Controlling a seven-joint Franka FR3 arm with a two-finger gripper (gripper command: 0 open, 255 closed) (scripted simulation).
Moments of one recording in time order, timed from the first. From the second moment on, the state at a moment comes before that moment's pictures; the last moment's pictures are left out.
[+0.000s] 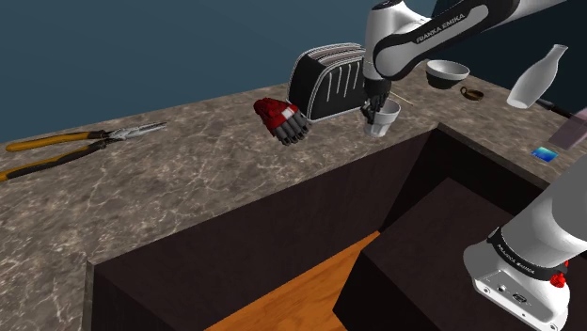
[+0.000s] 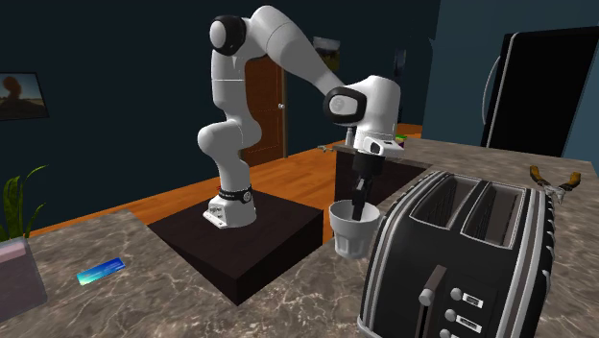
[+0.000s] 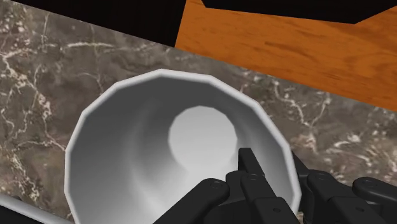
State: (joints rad) arm -0.02 0.03 0.00 -2.24 -0.23 2.21 -0.03
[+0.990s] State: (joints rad) arm -0.02 -0.06 0.01 -2.14 -0.21 2.02 -0.07
